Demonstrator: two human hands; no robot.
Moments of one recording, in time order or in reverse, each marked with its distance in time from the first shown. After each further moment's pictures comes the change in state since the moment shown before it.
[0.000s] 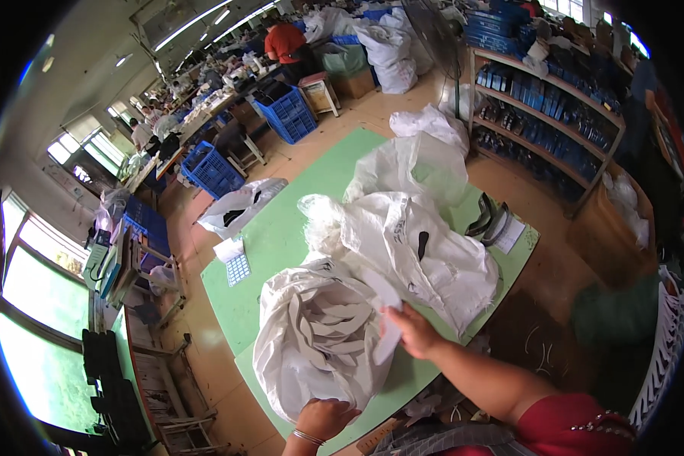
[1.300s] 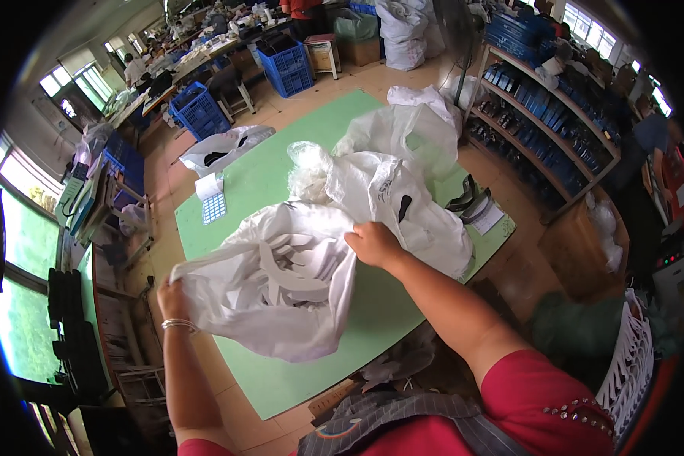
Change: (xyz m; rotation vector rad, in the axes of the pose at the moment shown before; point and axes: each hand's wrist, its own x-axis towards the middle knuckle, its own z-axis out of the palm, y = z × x) left_hand -0.004 -0.188 -0.098 -1.004 1.162 -0.705; right_hand 0.058 -0.069 0.048 -1.551 0.118 -0.353
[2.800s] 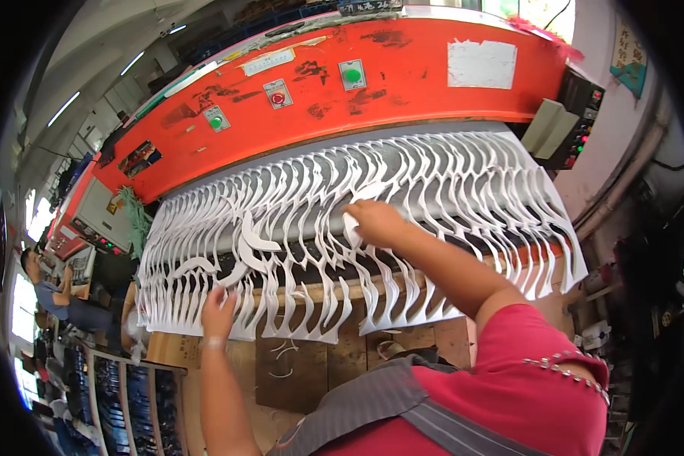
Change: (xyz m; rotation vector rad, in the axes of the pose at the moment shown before) left_hand -0.944 0.121 0.264 -0.149 -2.480 1.545; right_hand -0.933 -0.114 -0.059 -0.505 1.355 1.844
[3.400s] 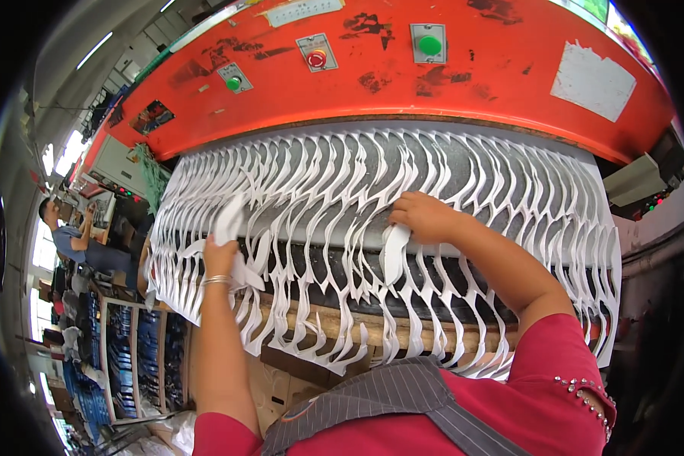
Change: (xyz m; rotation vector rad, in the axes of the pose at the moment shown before) left_hand 0.149 -0.027 0.026 -0.035 0.291 -0.353; right_hand 0.110 0.097 0.034 -0.028 -0.300 -0.616
